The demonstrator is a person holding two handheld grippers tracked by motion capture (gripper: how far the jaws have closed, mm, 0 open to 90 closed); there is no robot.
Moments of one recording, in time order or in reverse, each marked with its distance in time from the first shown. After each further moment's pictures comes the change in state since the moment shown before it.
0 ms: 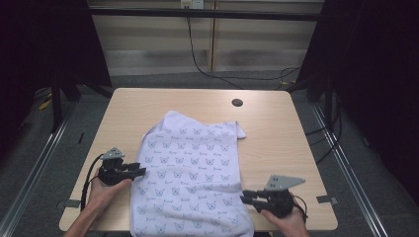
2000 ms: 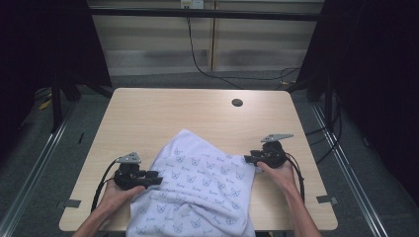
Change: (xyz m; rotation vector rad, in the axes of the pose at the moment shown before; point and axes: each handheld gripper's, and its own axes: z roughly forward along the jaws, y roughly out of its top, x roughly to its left) left arm -0.035 0.007 0.022 0.042 -0.205 0.045; right arm -0.119 0.035 0.050 0.107 -0.201 0.145
